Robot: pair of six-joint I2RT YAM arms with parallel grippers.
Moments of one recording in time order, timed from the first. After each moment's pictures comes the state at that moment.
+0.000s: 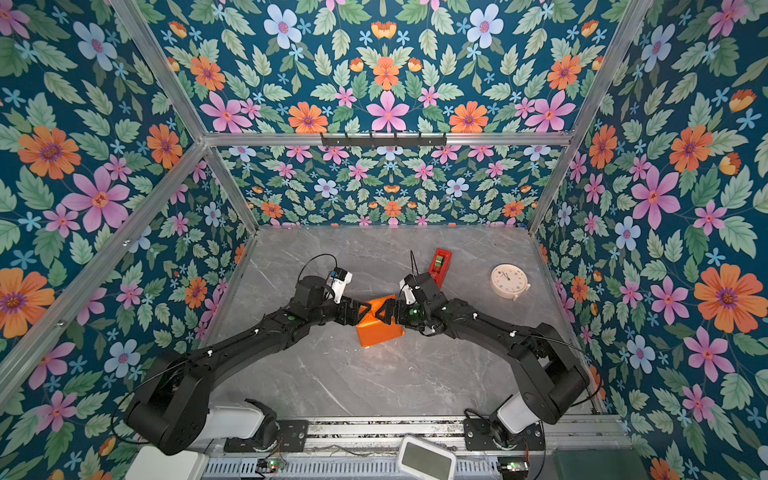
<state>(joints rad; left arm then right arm) -0.53 1.36 0.70 0.04 0.32 -0.26 0.64 1.53 0.90 -0.16 -0.41 0.76</state>
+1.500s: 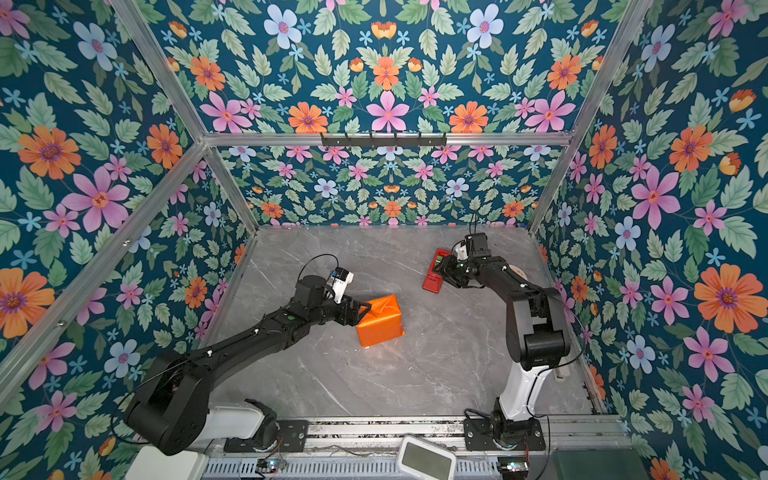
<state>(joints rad) -0.53 1.36 0.70 0.04 0.31 -0.20 0.11 1.85 1.28 -0.34 -0.54 0.66</state>
